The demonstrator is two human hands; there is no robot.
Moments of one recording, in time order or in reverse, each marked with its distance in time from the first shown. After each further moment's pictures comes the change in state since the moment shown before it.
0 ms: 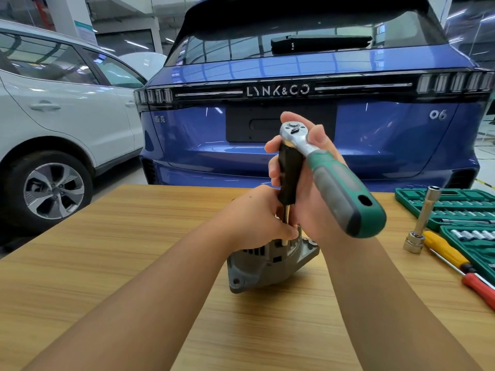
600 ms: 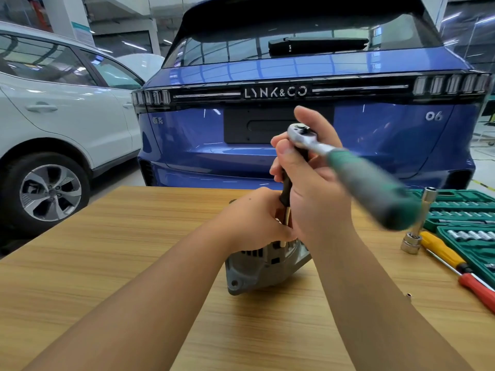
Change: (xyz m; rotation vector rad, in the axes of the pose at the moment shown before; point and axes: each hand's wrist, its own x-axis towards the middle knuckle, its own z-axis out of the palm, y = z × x) left_hand 0.001 0.002 0.000 -0.035 -0.036 0.064; right_hand -0.013 0.020 0.004 -0.267 0.218 -0.391
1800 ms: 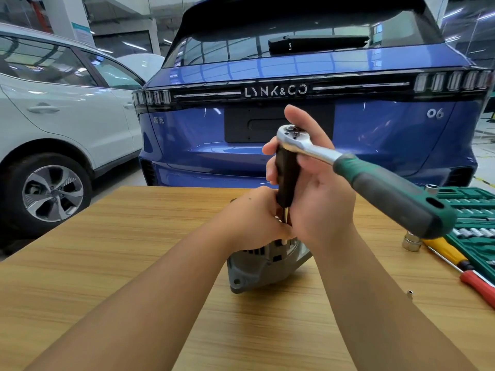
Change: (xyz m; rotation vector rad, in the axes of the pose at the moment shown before) left_hand 0.001 -0.004 0.003 0.050 0.047 0.004; right_hand 0.031 -0.021 0.005 0.123 -0.045 0.535
